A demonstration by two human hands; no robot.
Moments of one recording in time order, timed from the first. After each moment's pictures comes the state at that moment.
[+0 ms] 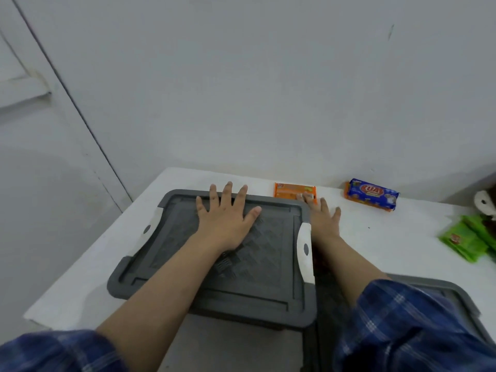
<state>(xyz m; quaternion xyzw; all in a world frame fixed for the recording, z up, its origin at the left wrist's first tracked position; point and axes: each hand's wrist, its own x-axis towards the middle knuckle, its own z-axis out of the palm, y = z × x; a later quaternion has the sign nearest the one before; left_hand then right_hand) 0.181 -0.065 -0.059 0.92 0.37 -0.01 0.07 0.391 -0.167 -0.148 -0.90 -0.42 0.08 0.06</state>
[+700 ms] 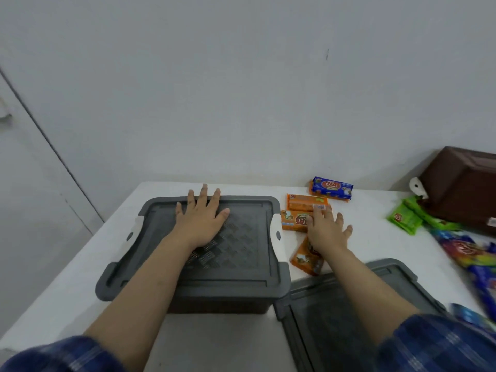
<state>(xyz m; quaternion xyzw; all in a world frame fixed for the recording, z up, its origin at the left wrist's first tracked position) 0.167 -0.064 -0.045 0.93 0.34 -0.02 0.11 0.368 -0.256 -0.121 -0.96 -0.21 0.11 0.17</state>
